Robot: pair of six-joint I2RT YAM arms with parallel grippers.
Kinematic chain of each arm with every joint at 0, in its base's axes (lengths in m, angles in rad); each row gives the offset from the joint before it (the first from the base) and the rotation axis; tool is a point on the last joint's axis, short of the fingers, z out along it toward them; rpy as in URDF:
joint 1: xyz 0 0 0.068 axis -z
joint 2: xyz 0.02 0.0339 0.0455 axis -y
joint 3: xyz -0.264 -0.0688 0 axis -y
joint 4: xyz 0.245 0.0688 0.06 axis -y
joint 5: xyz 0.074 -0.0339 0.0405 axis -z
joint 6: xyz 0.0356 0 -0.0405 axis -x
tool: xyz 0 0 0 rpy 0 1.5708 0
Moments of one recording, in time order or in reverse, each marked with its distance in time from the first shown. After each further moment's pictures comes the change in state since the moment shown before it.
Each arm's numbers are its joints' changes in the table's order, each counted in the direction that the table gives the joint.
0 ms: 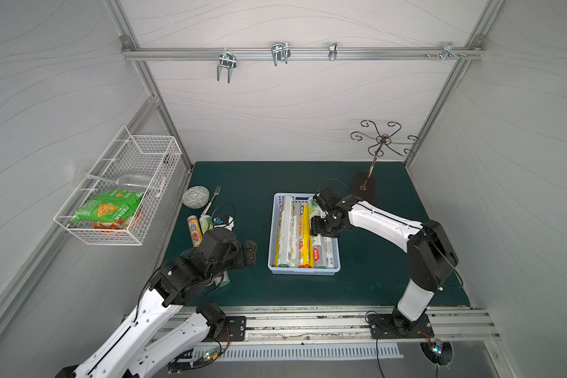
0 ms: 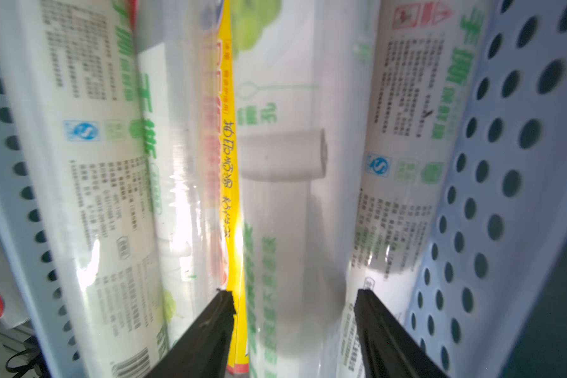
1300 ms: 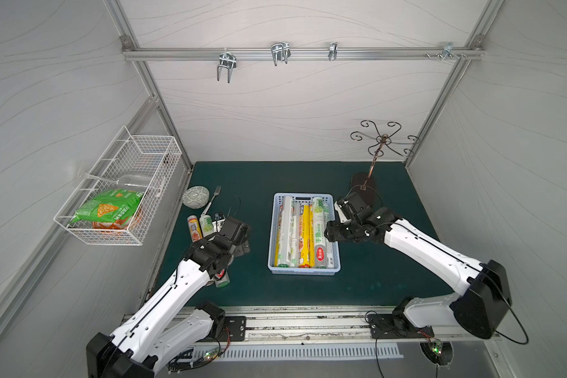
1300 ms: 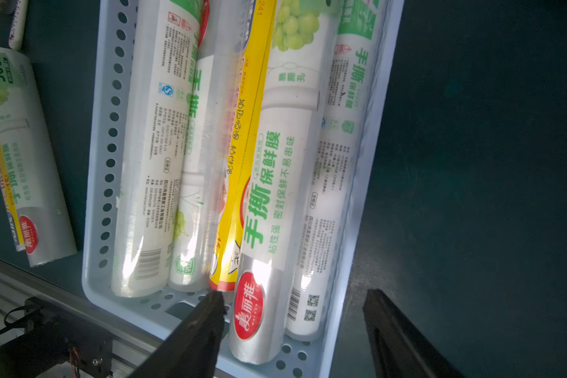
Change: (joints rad) left arm -0.188 -0.232 -0.141 0.119 -0.262 0.041; right arm 0.028 0.387 -0.232 0.009 0.067 0.090
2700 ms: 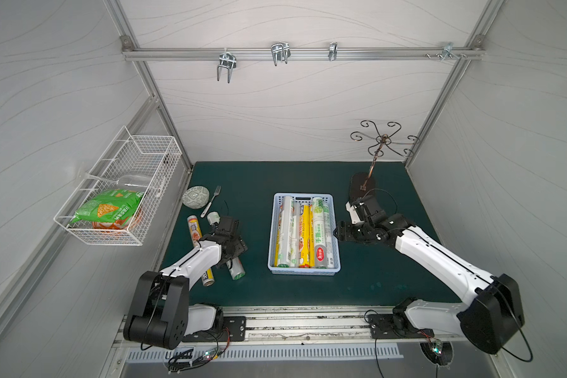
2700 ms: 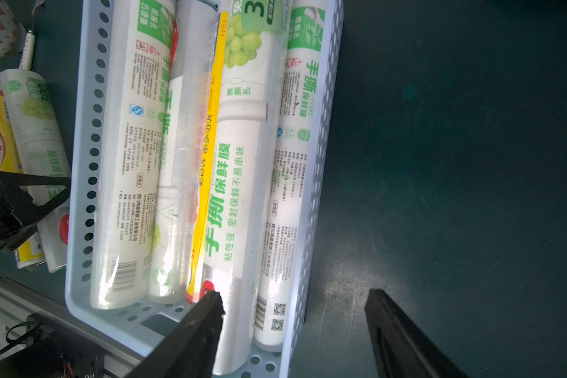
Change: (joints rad) left arm -0.312 -0.391 -0.182 0.425 0.332 0.036; right arm 0.123 0.077 -0.119 0.082 -0.069 0.047
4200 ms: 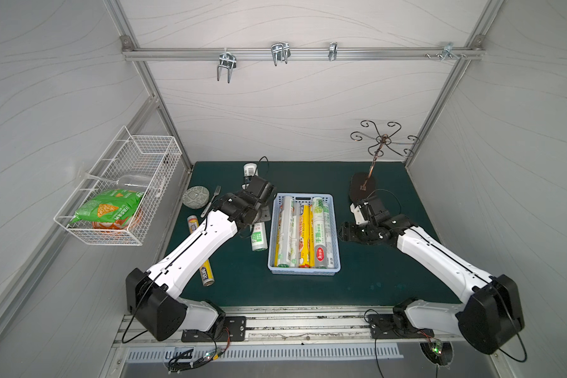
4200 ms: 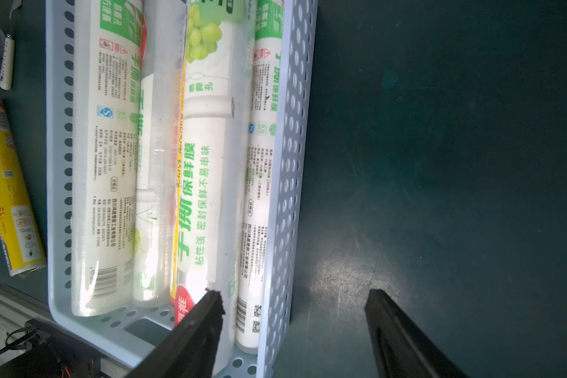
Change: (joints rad) left arm 0.452 -0.080 0.782 -0.502 -0.212 -0.081; right arm 0.068 0.000 -0.035 0.006 -0.040 0.024
